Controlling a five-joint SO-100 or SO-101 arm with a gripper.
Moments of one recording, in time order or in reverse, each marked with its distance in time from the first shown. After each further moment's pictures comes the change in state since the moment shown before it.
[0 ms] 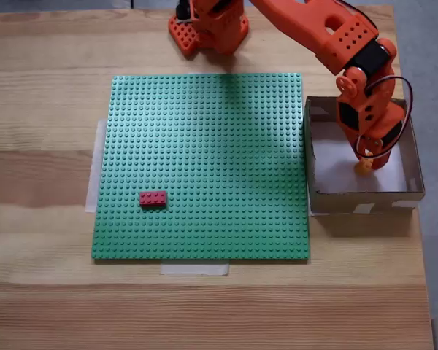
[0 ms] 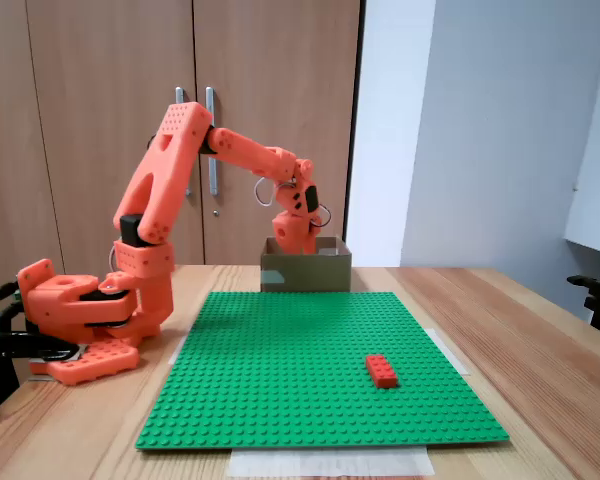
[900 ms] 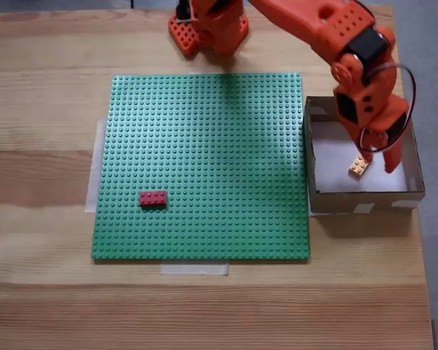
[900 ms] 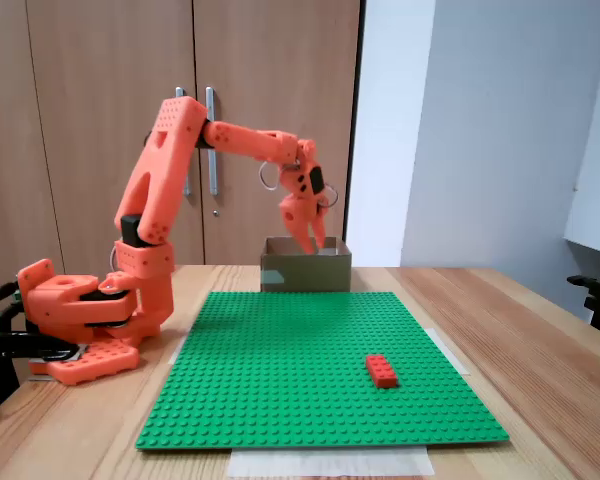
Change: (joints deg) arm 1.8 6.9 -2.5 0.9 -5.2
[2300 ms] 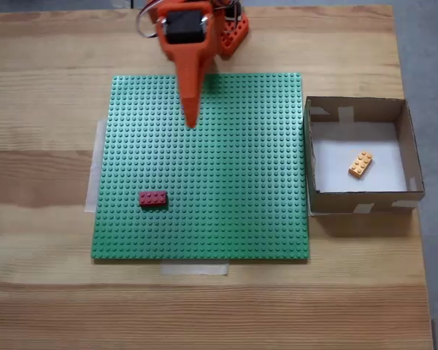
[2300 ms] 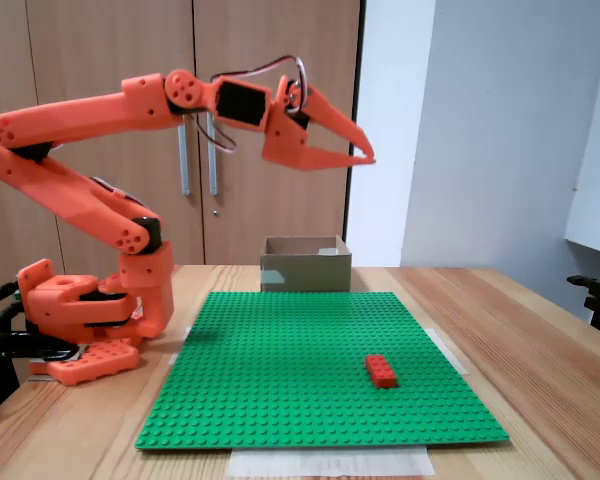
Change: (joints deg) arm 42.5 80.9 66.0 -37.0 4.1
